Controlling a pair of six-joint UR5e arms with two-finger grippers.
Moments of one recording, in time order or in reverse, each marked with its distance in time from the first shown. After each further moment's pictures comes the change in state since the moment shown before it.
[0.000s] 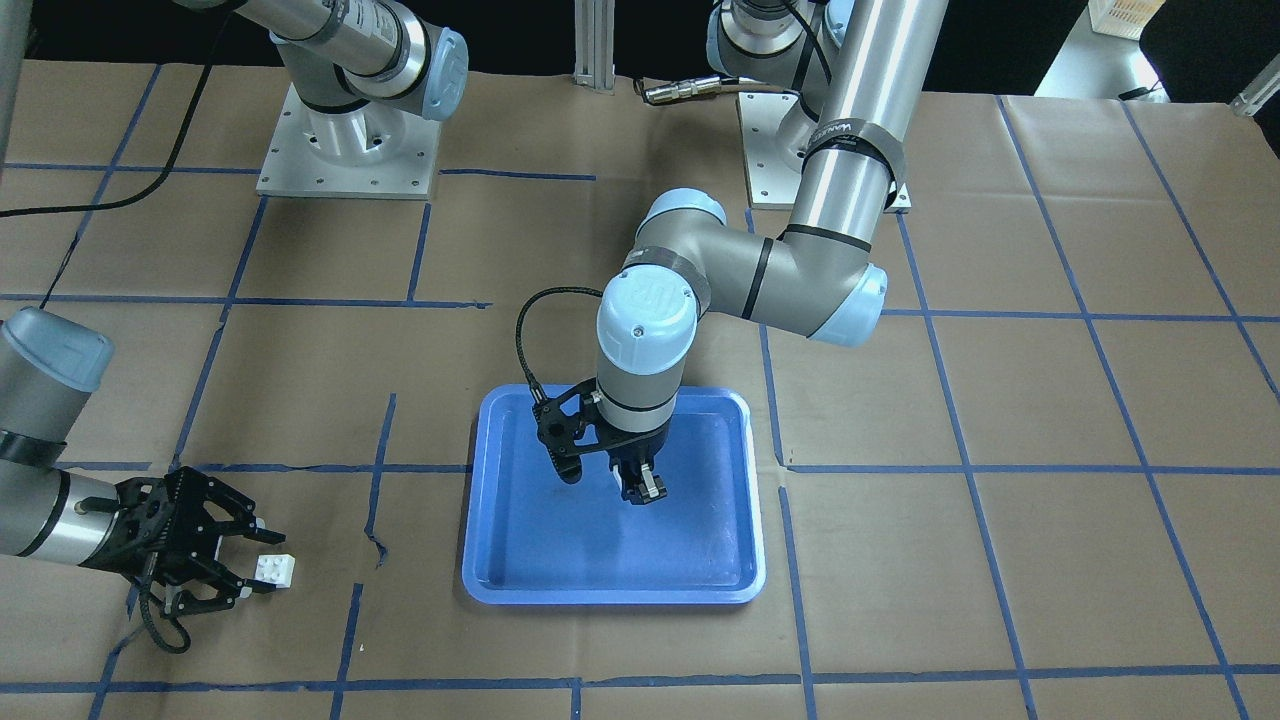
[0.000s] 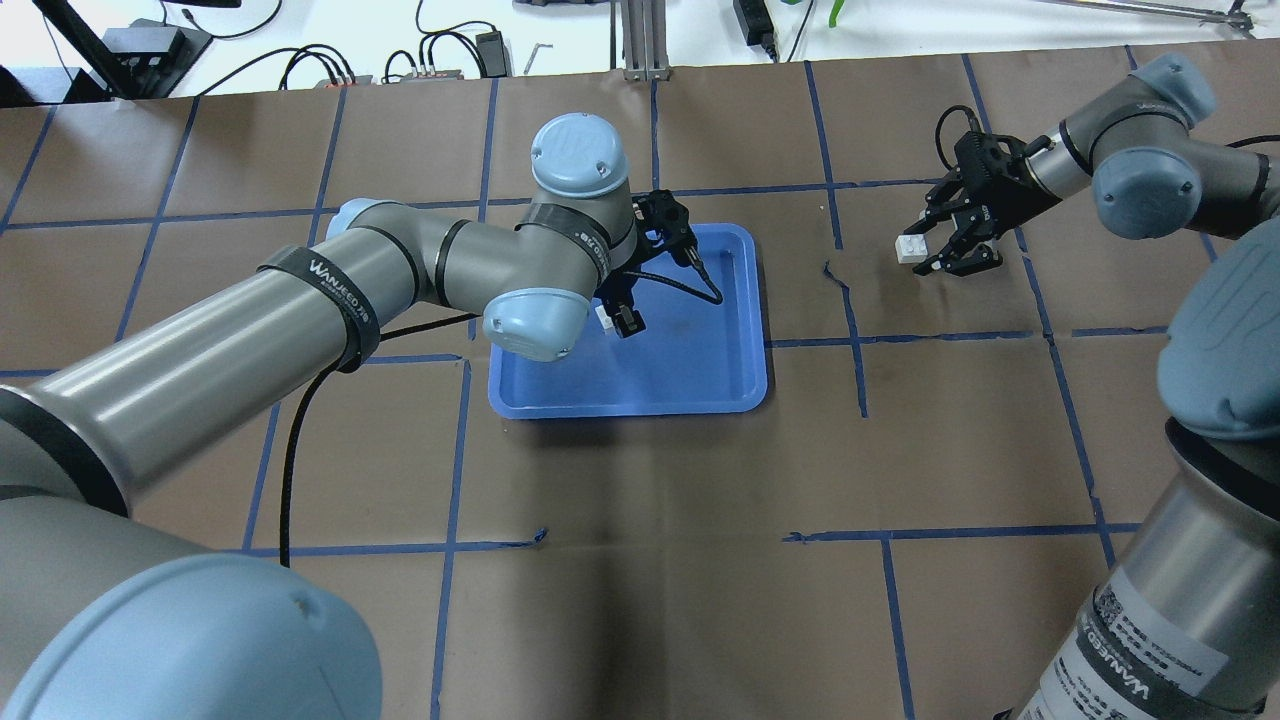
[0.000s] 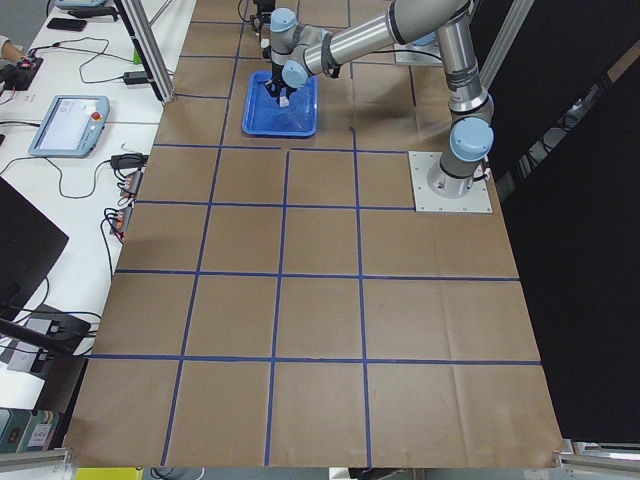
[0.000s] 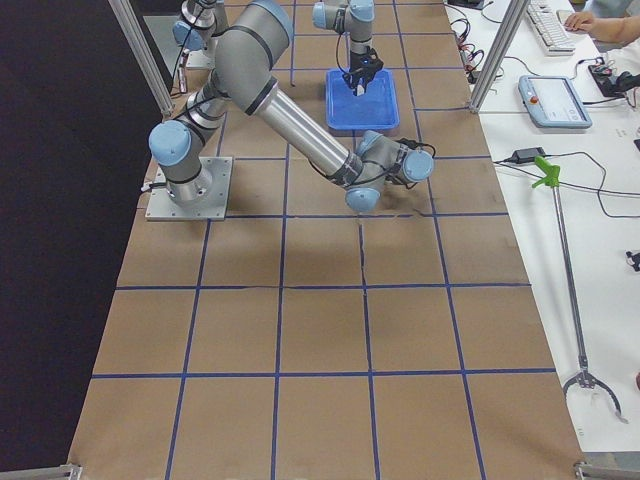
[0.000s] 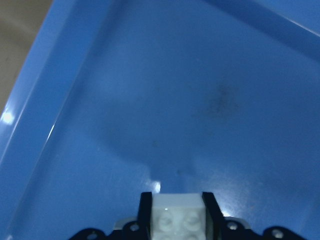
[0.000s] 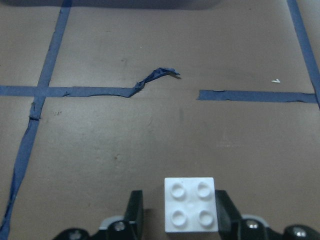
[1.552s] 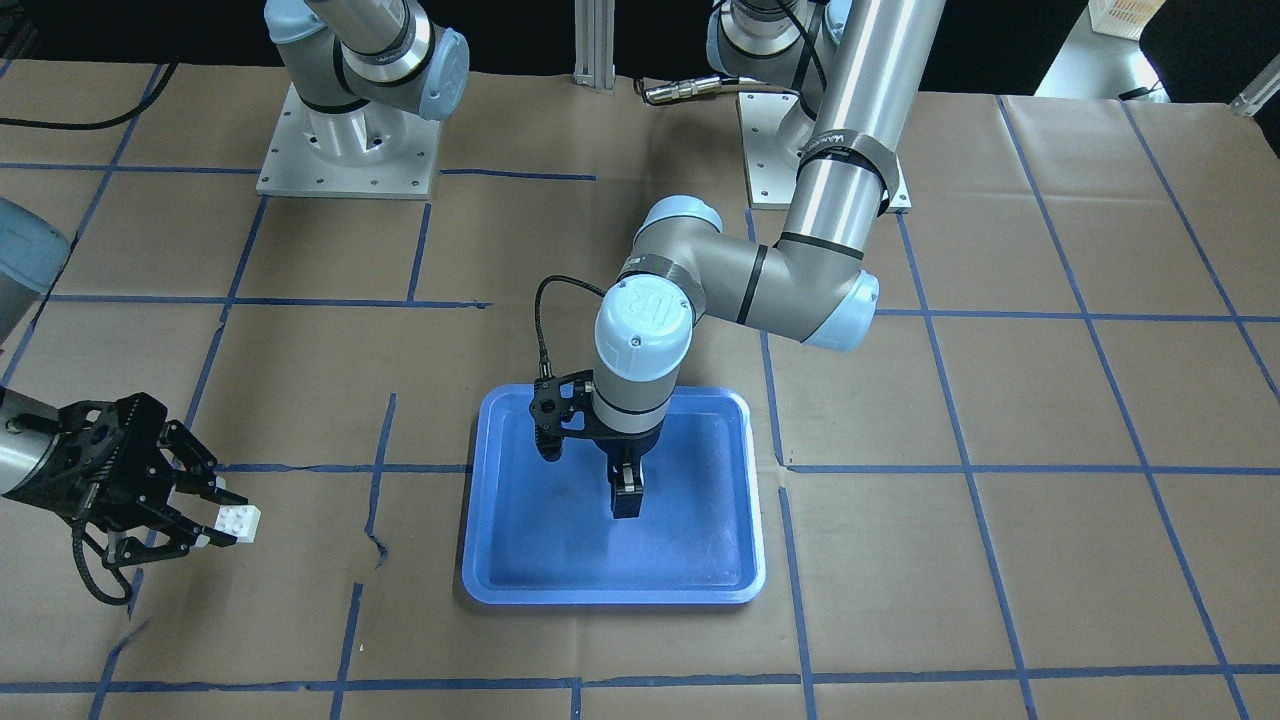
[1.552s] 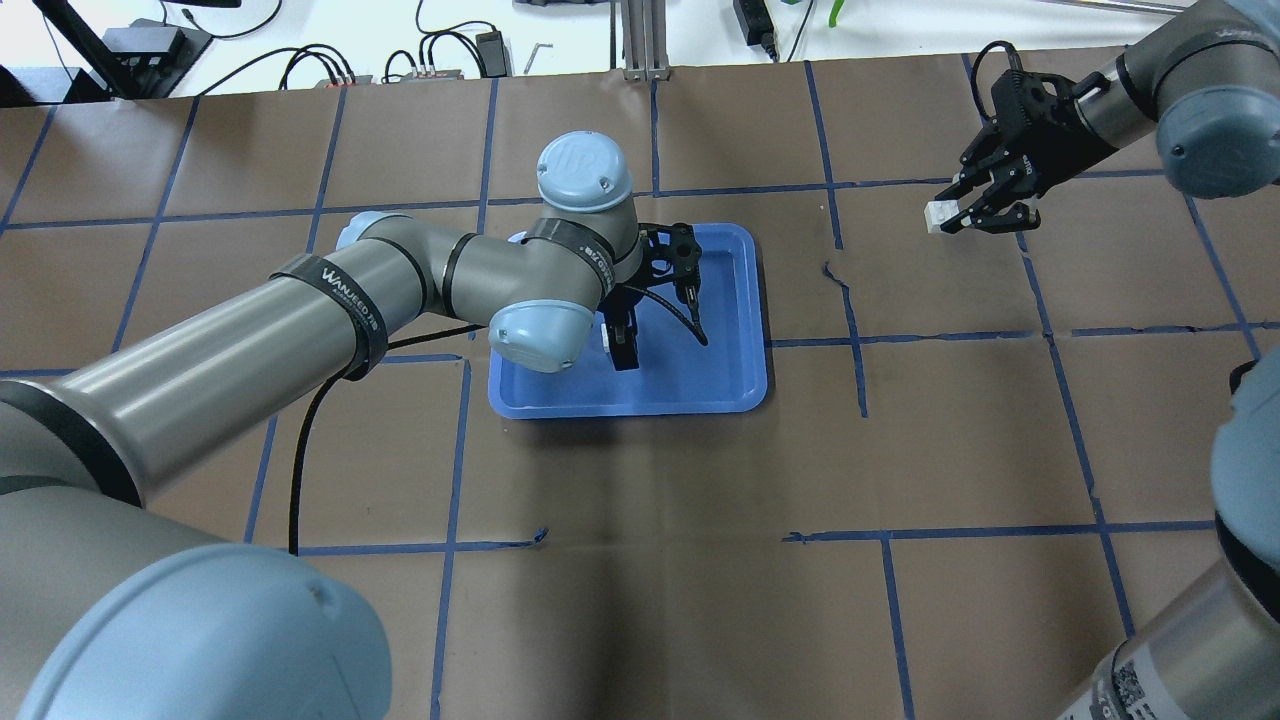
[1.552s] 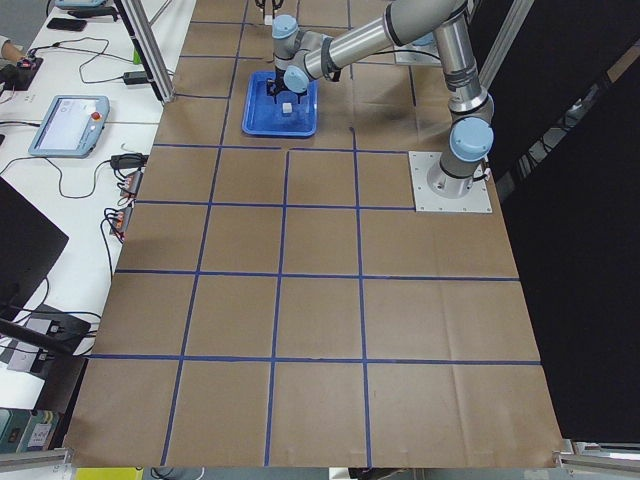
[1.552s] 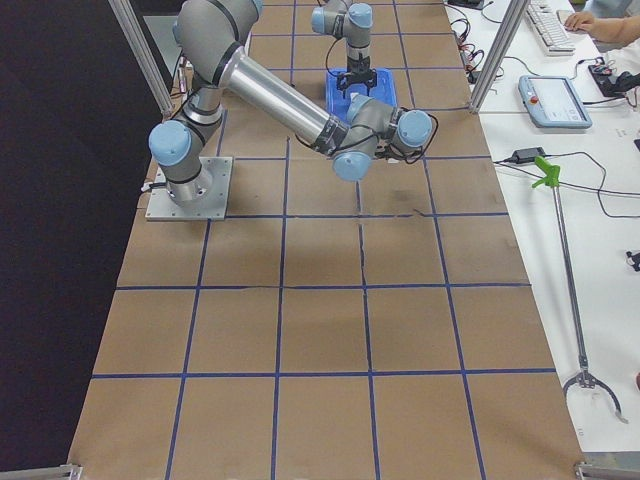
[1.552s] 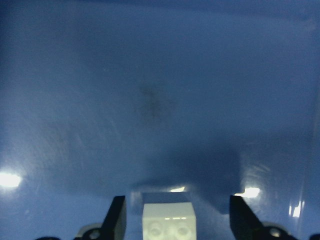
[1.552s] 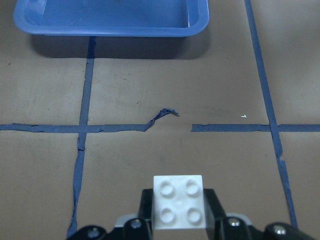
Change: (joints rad) left arm 0.001 0.014 -0.008 -0.011 -0.031 0.190; right arm 0.001 -0.200 0.030 0.089 -0.034 0.072
